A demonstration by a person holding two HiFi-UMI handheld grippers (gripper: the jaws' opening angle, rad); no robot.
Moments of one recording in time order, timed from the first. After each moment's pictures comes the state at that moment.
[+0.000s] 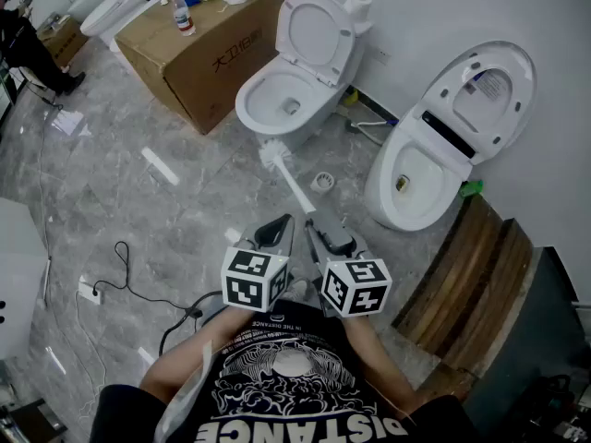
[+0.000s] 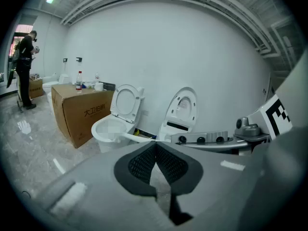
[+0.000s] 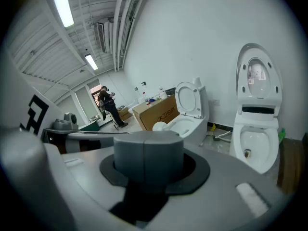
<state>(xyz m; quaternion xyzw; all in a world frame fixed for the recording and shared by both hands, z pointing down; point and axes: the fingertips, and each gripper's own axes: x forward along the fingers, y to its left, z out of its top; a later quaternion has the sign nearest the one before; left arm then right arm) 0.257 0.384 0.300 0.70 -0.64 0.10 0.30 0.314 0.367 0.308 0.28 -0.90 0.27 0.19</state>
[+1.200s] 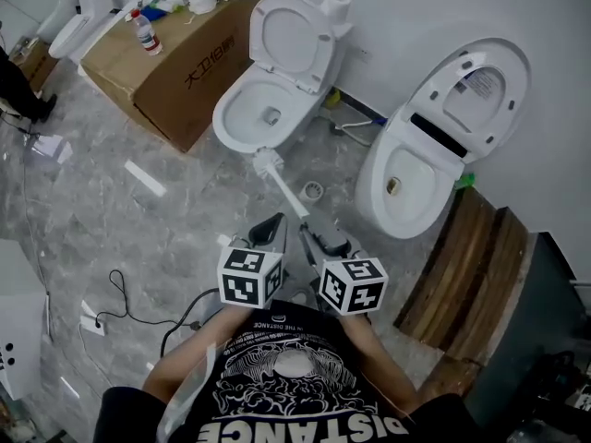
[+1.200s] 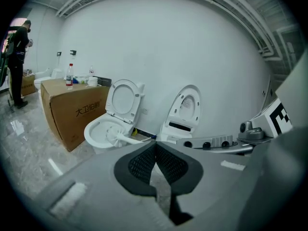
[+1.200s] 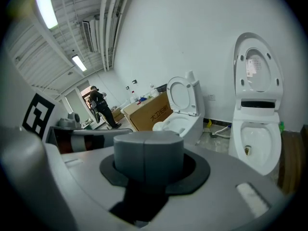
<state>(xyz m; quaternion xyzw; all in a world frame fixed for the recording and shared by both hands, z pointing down) 0.217 0.299 0.323 0.71 -0.61 0.11 0.33 0.284 0.296 0.332 0.31 -0.87 0.31 0.20</state>
